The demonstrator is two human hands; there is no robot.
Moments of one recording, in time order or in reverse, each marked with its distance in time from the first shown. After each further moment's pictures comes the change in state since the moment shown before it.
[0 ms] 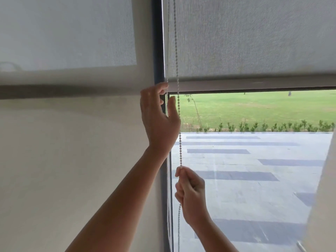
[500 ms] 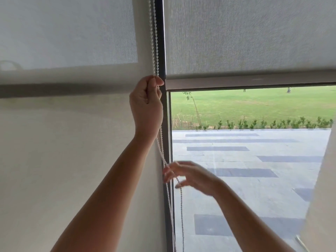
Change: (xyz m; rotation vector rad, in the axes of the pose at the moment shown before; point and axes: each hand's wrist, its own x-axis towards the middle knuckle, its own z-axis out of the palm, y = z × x) left_hand 0.032 -0.008 -0.024 -0.491 -0.083 -0.283; right_hand 0.055 -0.022 -0.028 -0.505 -0.623 0.412
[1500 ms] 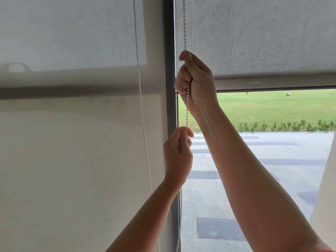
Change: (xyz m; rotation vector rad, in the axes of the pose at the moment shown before) left_hand -0.099 -0.039 -0.006 0.068 -0.110 -0.118; right_hand 0.063 -0.200 0.008 0.521 0.278 -0.826
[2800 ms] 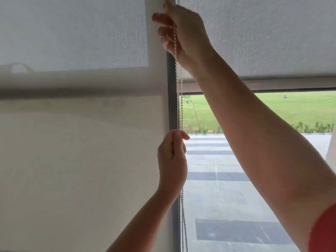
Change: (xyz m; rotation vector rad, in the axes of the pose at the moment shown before) left_hand -0.010 0.033 -0.026 -0.103 -0.021 -0.128; right_hand 0.051 -0.045 0.070 -0.317 0.084 0.030
